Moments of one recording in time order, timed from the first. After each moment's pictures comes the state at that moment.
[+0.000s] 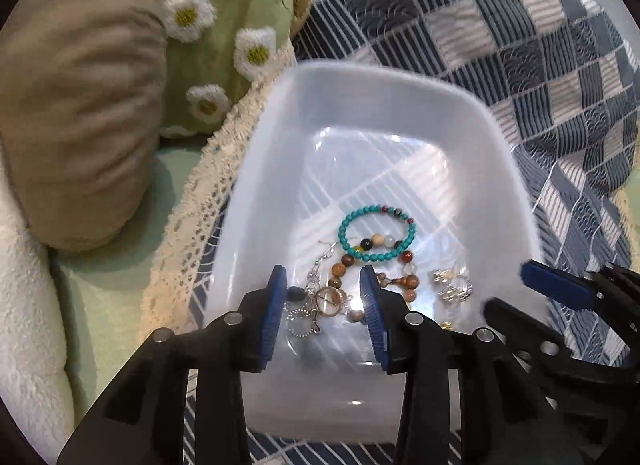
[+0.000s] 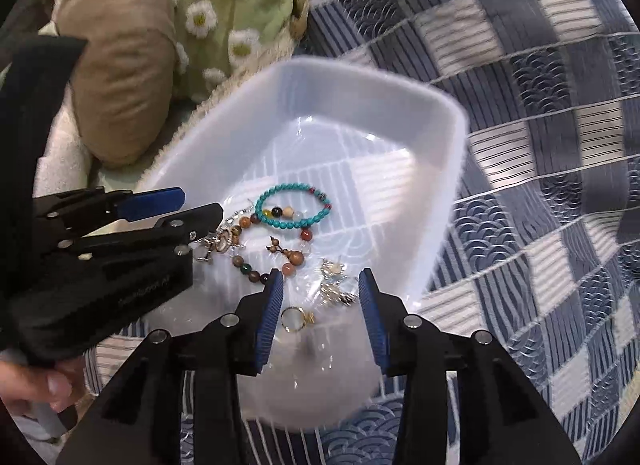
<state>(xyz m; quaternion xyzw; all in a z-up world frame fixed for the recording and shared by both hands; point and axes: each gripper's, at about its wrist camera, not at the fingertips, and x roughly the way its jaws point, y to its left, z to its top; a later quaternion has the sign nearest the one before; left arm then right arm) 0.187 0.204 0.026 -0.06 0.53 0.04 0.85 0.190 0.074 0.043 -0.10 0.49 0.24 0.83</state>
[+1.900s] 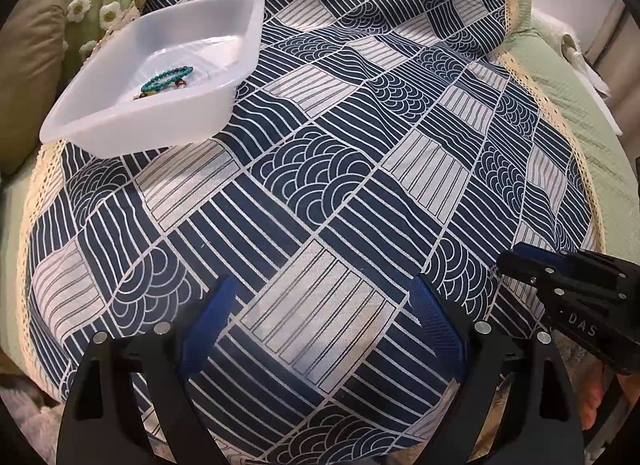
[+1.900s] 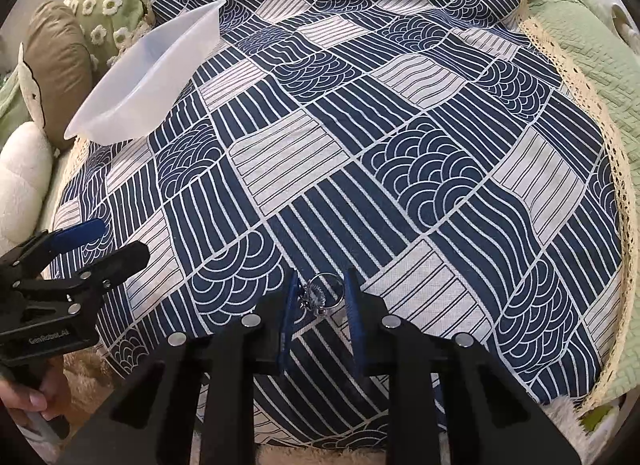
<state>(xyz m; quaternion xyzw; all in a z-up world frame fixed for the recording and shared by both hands) 0.019 0.032 -0.008 -0.02 0.55 -0.09 0.83 0.023 -0.160 -0.022 0.03 0.56 0.09 0.83</state>
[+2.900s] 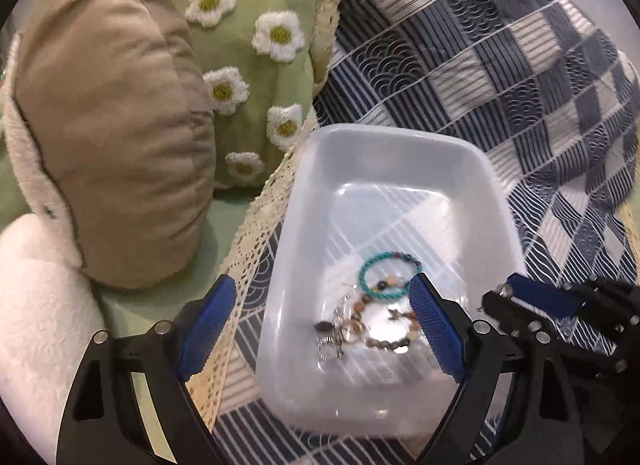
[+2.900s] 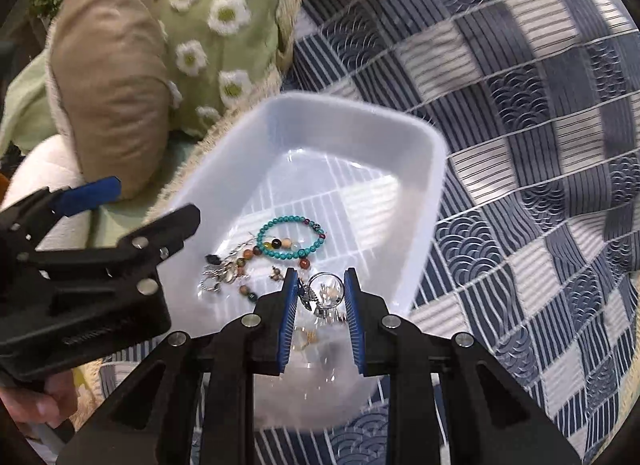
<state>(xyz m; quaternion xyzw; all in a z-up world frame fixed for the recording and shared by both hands) 0.190 0.215 0.057 -0.02 0.49 0.08 0.87 0.217 0.092 0.042 -0.08 0.50 0.21 0.83</state>
